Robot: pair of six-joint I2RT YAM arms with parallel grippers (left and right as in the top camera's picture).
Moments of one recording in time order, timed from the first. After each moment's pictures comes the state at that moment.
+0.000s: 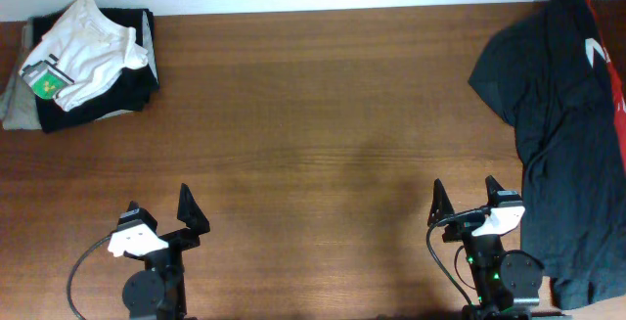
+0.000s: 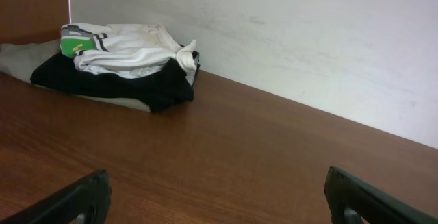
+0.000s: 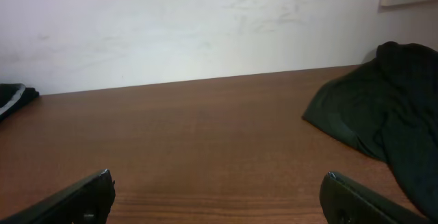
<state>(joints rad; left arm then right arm) 0.08 0.01 0.01 -0.07 -0.11 -0.28 -0.04 0.01 0.01 -0.06 -0.12 0.13</state>
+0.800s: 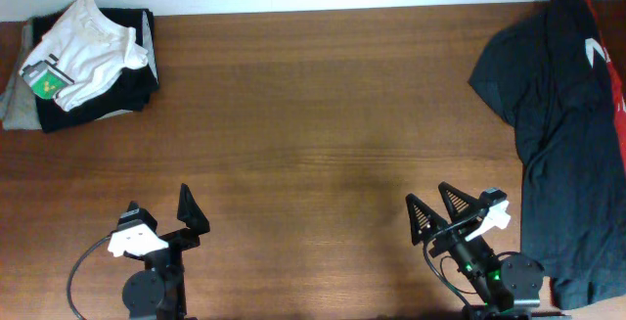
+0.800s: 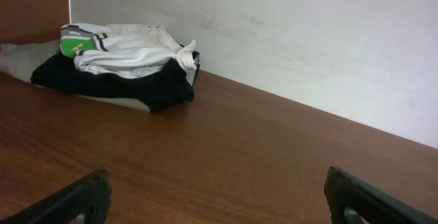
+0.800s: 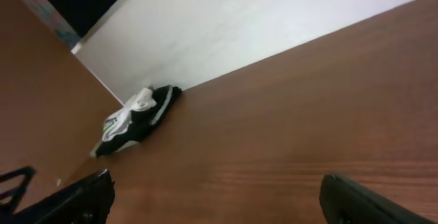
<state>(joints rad) 0.08 0.01 0.01 -0.07 -0.11 -0.28 -0.04 0.01 0.01 -0.04 -0.52 0.56</state>
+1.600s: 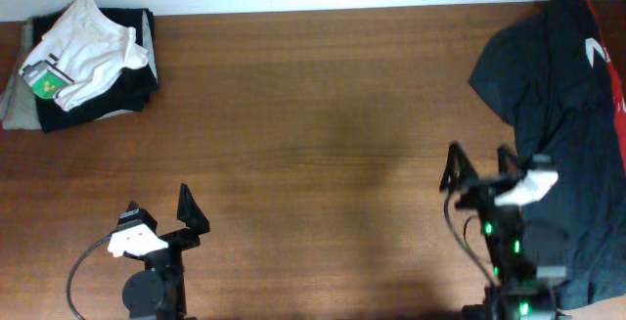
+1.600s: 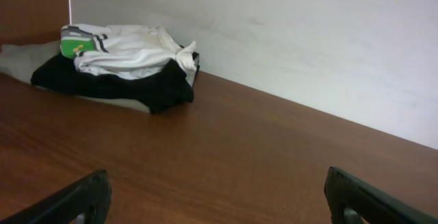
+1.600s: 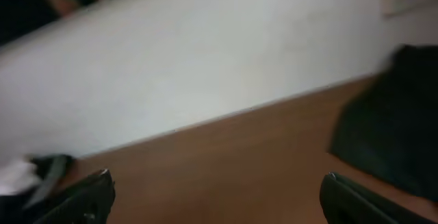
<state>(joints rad) 0.08 0.01 0.01 -0.07 -0.11 -0.28 -0.04 0.49 0.33 0.12 -0.09 0.35</state>
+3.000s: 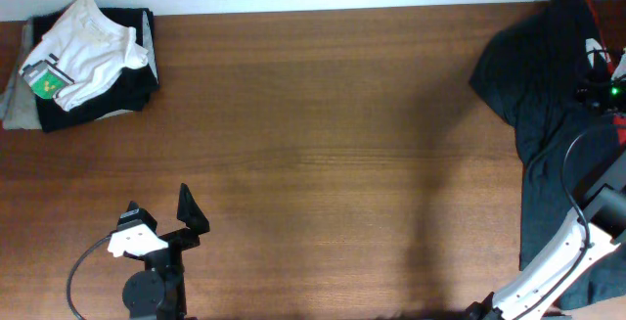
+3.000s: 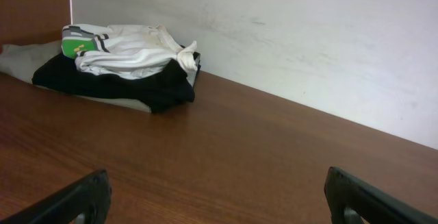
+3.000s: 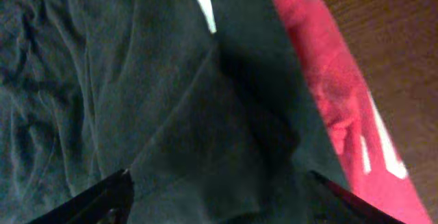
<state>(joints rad) 0.08 0.01 0.01 -0.07 -0.11 -0.28 -0.70 2.43 2.05 -0.66 -0.24 -0.23</state>
